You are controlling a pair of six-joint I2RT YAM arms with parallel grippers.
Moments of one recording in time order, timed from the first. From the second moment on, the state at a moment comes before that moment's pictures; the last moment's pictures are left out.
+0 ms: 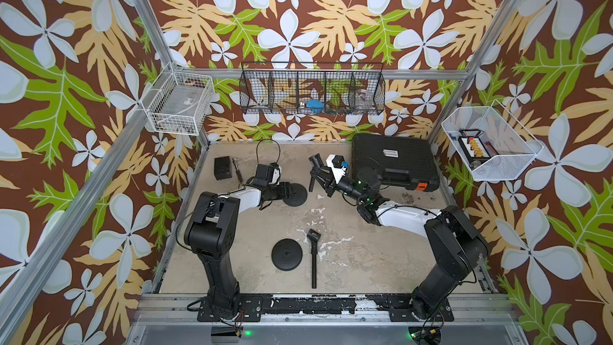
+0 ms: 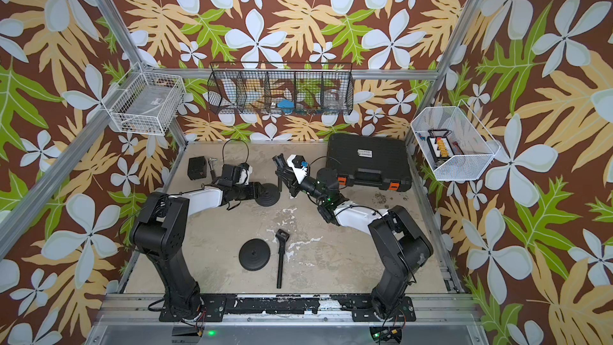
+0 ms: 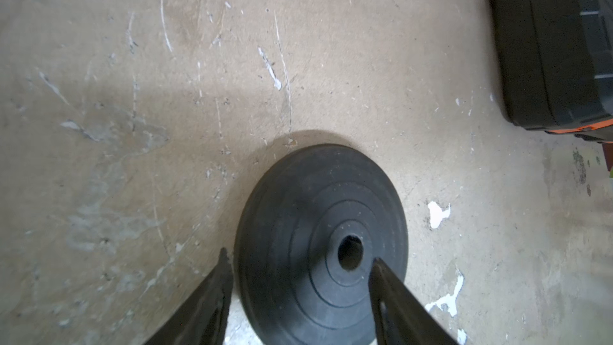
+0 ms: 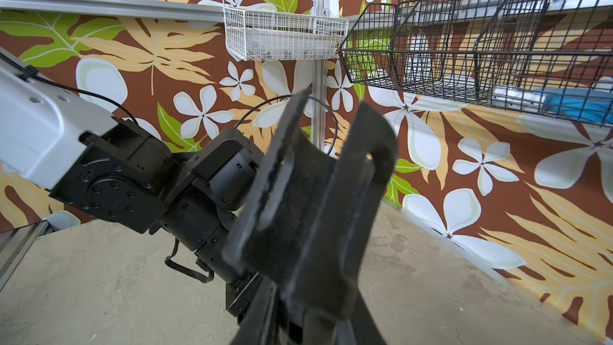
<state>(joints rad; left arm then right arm) -0.24 1.86 1.04 -0.05 0.29 -0.36 0.57 1.71 0.92 0.85 -0.45 0.00</state>
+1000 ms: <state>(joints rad) -0.34 1.95 1.14 -0.09 0.23 -0.32 0.58 1.60 0.78 0.86 -0.37 -0.01</state>
